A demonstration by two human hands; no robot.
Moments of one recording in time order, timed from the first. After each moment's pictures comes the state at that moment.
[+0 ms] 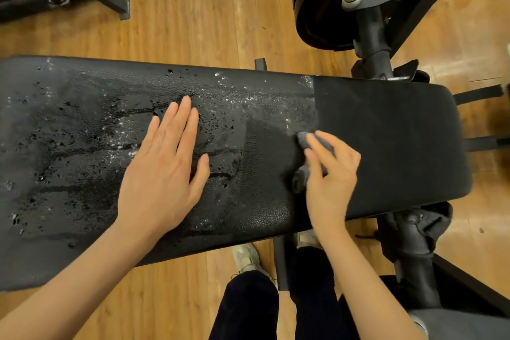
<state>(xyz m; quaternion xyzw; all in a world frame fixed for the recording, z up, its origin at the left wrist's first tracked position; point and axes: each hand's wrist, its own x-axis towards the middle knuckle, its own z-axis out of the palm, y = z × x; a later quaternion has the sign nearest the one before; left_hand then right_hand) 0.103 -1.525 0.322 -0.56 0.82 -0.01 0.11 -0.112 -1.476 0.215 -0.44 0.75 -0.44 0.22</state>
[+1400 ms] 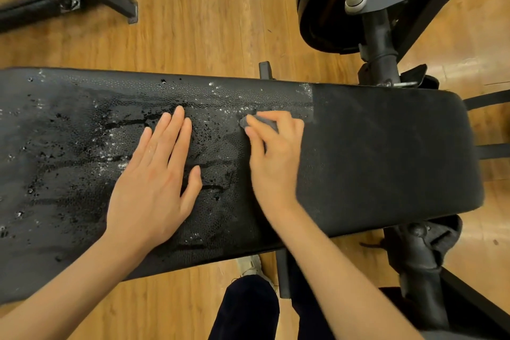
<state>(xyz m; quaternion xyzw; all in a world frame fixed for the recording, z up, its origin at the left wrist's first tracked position) 0.101 -1.525 0.323 -0.56 0.82 -0.01 0.14 -0.066 -1.536 0.245 -0.51 0.67 -0.47 0.26</state>
